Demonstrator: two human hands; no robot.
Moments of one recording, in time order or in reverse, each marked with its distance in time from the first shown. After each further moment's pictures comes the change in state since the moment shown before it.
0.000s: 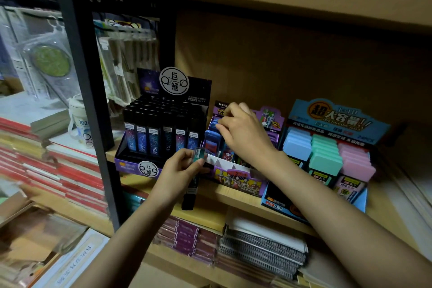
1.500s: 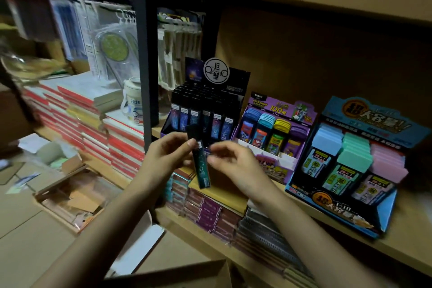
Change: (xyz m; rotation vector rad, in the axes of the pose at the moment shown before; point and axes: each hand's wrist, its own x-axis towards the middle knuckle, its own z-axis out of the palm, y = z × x) left_hand -0.067 0.021 -0.067 -0.030 0.119 0.128; right_hand -0.071 -0.100 -0.010 1.236 -0.360 0.361
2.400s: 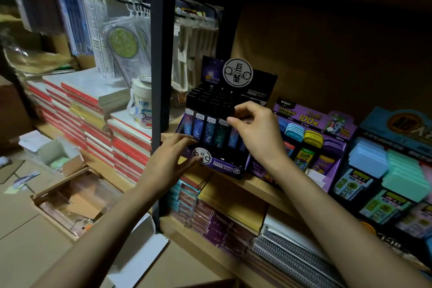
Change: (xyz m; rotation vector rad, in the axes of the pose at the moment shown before) left_hand 0.067 -0.064 -0.050 0.981 0.024 0.400; right_hand 0.105 -0.004 -0.010 -0.356 0.396 -0.307
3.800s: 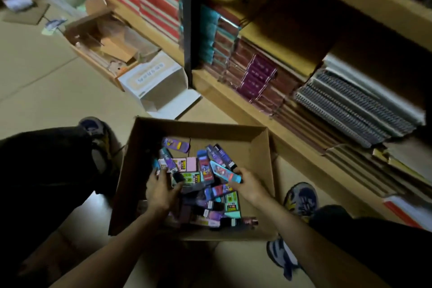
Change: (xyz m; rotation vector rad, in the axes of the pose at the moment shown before) left_hand -0.419 -0.036 0.157 -0.004 -0.412 -1.212; right_hand -0.414 0.214 0.120 -0.138 -0.867 0.839
